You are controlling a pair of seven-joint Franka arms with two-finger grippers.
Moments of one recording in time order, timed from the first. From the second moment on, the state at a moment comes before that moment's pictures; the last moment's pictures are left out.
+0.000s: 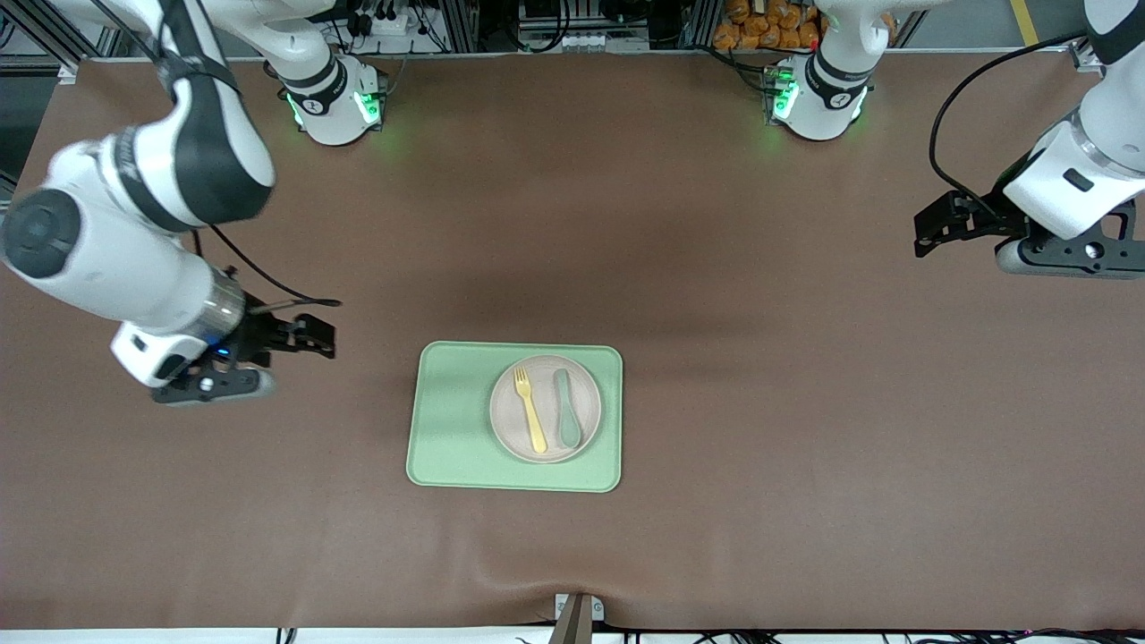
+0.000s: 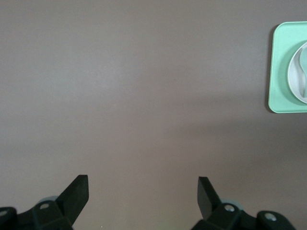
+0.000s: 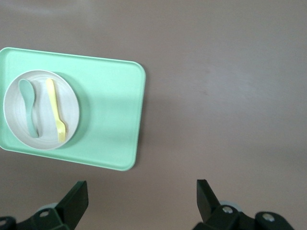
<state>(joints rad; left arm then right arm) 0.08 0.03 -0.22 -1.57 -0.01 1.61 -0.08 0.18 0.35 0.08 -1.53 0.09 1.92 0.12</state>
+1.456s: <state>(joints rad) -0.01 0.01 -0.08 -1.56 -0.01 1.54 -0.02 0.54 0.90 0.03 -1.25 -0.10 2.34 0.36</state>
